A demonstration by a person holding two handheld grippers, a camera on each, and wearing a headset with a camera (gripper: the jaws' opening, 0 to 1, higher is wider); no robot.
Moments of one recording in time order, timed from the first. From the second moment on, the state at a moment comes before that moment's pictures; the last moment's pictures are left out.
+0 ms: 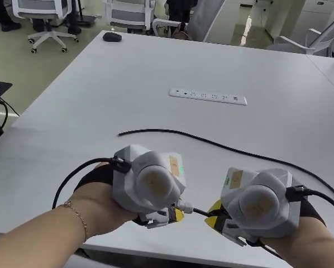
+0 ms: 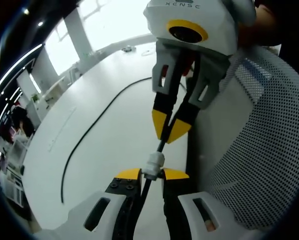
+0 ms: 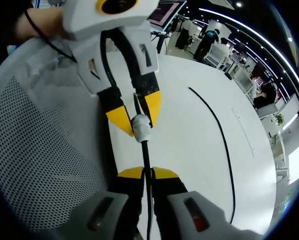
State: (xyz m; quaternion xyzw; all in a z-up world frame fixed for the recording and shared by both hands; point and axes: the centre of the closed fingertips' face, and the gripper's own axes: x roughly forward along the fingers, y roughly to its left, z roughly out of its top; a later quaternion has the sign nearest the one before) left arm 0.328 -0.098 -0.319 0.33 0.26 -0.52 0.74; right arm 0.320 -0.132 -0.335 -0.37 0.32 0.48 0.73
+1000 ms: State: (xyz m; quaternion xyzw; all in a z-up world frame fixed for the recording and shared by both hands) left arm 0.332 -0.095 -0.319 0.32 0.26 -0.51 0.75; right arm 0.325 -0.175 -0.362 -0.41 0.41 0.42 0.70
